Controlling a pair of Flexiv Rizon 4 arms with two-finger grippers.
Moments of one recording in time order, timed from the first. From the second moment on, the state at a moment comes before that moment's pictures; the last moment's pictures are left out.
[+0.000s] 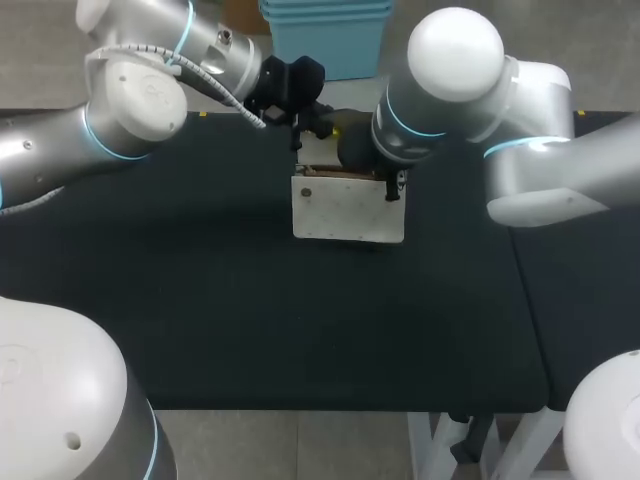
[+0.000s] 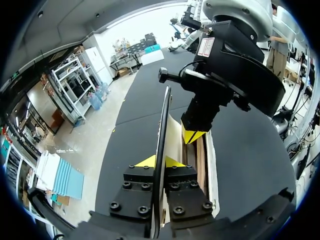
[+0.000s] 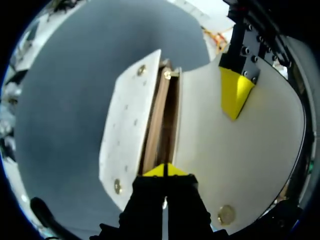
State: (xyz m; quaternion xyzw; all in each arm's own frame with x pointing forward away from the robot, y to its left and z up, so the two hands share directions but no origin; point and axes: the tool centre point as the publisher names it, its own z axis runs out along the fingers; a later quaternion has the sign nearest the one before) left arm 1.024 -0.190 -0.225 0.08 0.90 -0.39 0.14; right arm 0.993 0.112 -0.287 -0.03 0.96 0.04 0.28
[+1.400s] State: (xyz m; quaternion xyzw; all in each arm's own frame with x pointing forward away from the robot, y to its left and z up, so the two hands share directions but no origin) left arm 1.021 -0.184 -0.234 0.06 0.90 -0.40 0.15; right arm 0.992 0.117 -0.316 0.05 0.97 0.05 0.22
